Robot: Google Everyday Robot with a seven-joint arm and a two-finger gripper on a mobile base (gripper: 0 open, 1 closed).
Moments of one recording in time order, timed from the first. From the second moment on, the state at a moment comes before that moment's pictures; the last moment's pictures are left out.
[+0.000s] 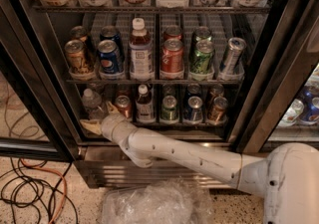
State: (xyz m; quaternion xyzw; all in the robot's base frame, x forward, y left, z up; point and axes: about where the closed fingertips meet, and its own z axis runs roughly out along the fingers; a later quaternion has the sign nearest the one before) arm 0.668 0.217 0.618 -0.31 0.68 0.23 0.62
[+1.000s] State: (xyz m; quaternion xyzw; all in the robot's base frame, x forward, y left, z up) arm 0.707 0.230 0.626 -0.31 0.66 0.21 0.65
